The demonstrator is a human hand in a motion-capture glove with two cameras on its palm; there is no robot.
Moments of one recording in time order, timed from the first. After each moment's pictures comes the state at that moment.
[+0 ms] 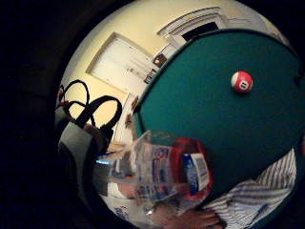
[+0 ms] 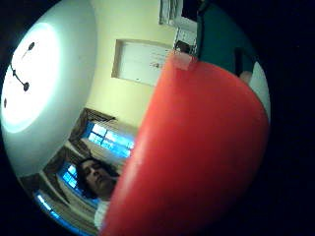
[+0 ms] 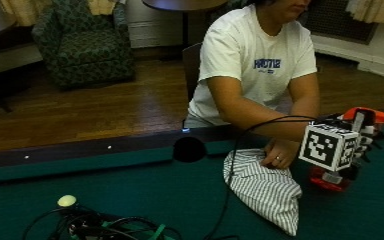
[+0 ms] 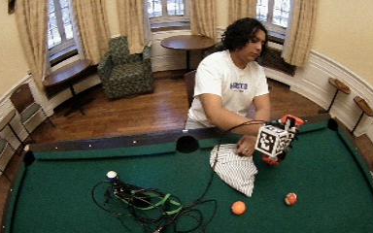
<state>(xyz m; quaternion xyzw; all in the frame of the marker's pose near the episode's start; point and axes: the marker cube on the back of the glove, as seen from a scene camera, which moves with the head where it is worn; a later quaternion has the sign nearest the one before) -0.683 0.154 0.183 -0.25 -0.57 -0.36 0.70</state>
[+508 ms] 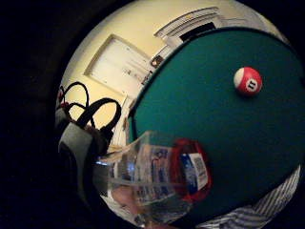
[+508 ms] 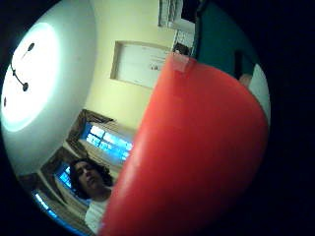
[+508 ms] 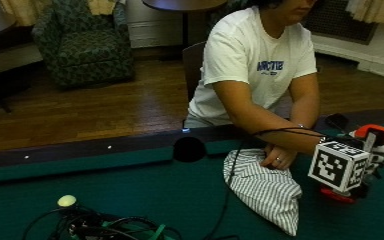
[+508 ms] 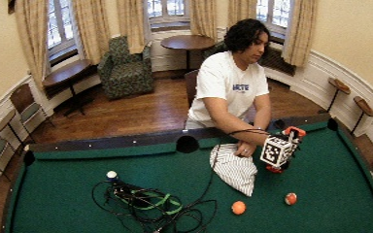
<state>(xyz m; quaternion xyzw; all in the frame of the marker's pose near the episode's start) -0.714 0.145 0.223 -0.24 -0.58 -0.34 0.70</state>
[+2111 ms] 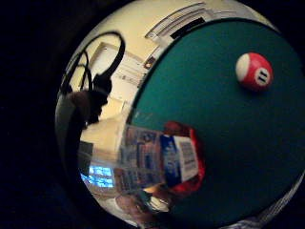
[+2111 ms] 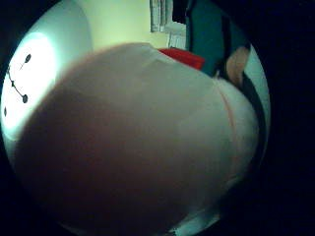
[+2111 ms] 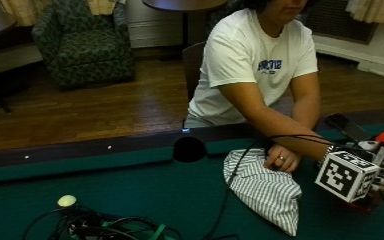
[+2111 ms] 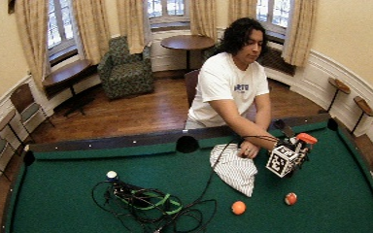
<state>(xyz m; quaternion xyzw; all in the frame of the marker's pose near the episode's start) -0.738 0.145 0.256 -0.26 -0.56 -0.30 0.73</state>
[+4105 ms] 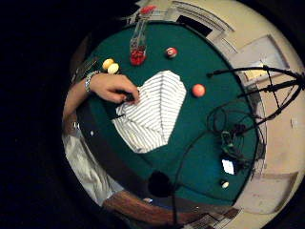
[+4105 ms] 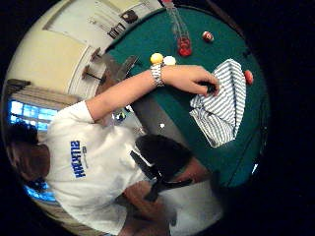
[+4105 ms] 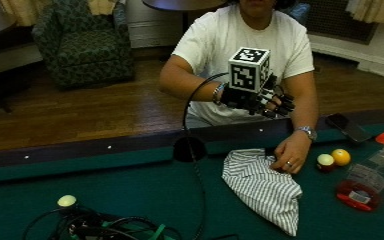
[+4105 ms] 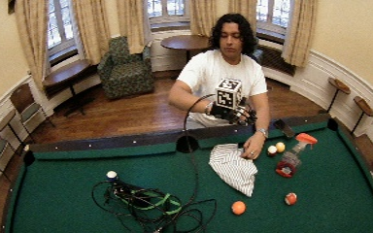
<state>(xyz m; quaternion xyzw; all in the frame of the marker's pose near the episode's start) -0.431 0.209 0.105 -0.11 -0.10 -0.58 0.80</state>
